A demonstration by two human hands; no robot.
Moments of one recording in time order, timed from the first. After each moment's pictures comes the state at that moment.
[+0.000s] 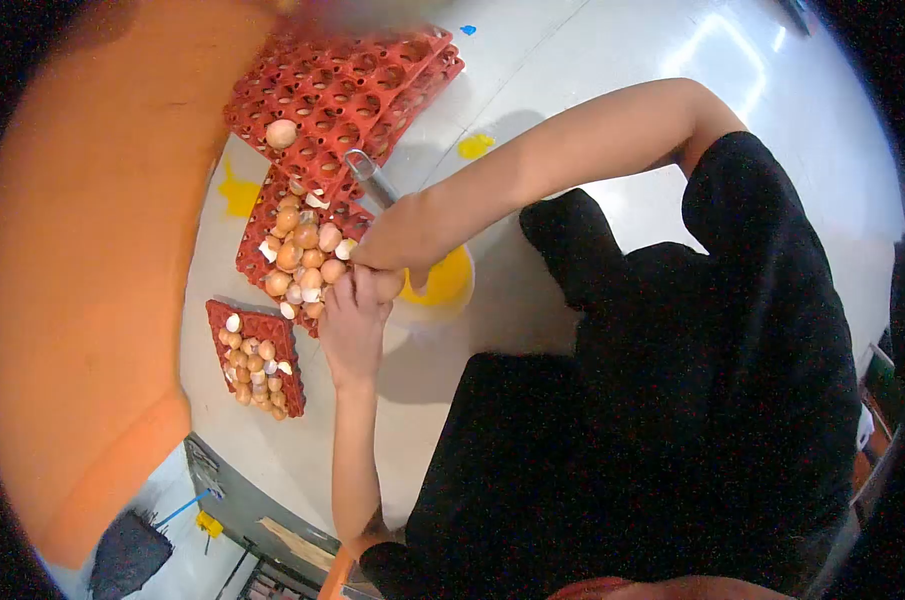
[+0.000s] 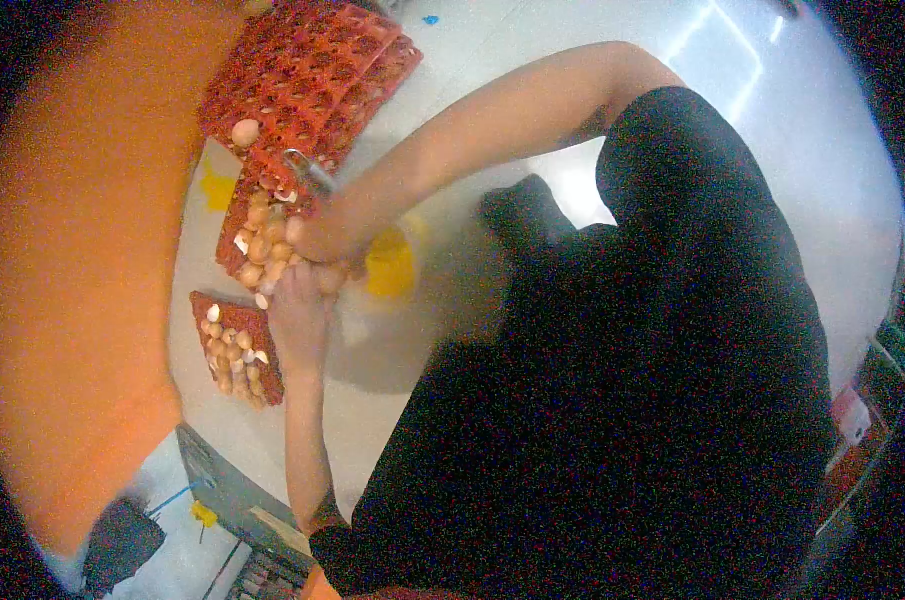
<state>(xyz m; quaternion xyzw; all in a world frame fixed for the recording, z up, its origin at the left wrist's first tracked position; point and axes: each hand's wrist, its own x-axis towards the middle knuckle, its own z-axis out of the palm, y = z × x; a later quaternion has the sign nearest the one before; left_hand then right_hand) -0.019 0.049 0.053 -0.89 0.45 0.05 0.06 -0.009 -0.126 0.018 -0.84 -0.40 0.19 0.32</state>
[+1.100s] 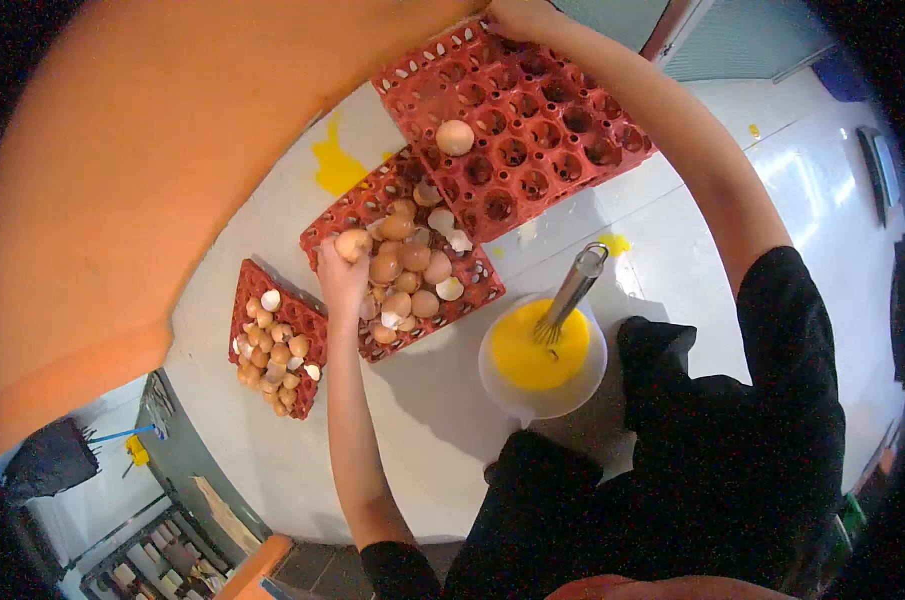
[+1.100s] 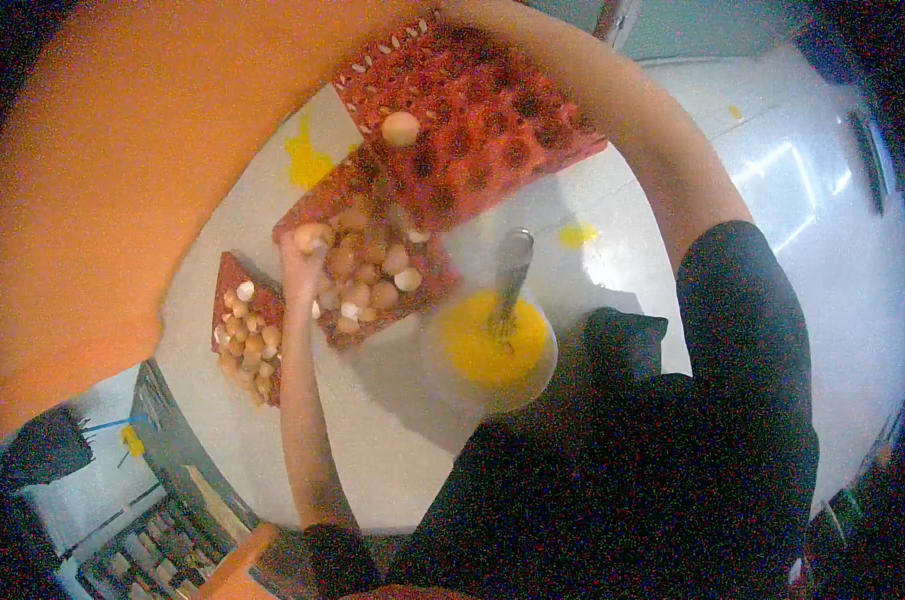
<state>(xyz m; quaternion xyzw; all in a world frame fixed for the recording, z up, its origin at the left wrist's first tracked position) 0.191 0.152 -0.084 -0.96 0.12 0.02 -0.25 0.301 -0.283 -0.036 -0.99 0.00 0.02 -0.13</state>
